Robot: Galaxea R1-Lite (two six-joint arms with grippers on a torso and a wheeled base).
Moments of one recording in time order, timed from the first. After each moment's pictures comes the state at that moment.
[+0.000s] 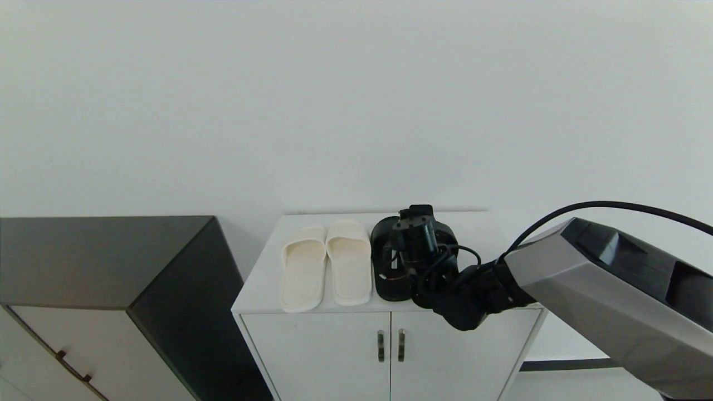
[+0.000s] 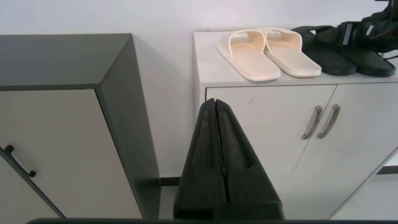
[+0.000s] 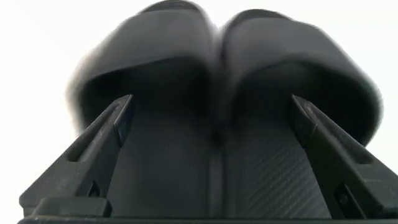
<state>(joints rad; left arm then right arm) 0.00 0.00 0.00 0.00 0.00 0.00 0.73 2.37 -1.47 -0.56 -0.69 0.28</state>
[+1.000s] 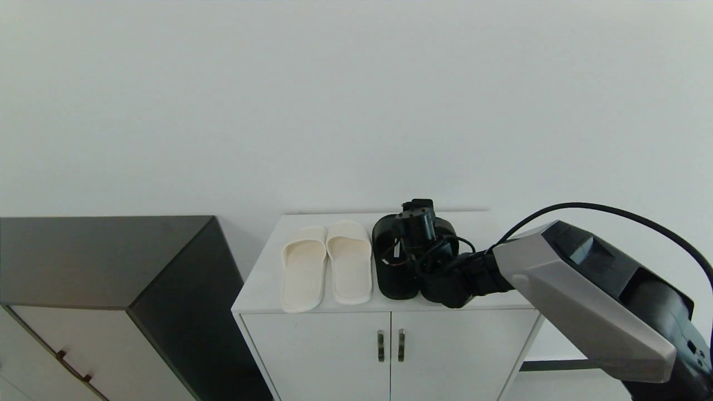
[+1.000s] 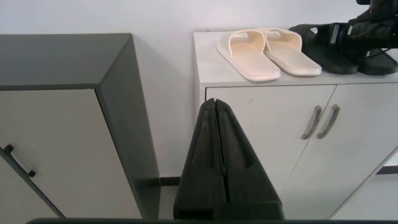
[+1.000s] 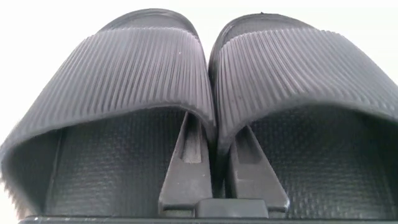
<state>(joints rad) 0.00 0.00 0.00 0.00 0.00 0.00 0.66 2.49 -1.70 -0.46 -0.66 0.28</state>
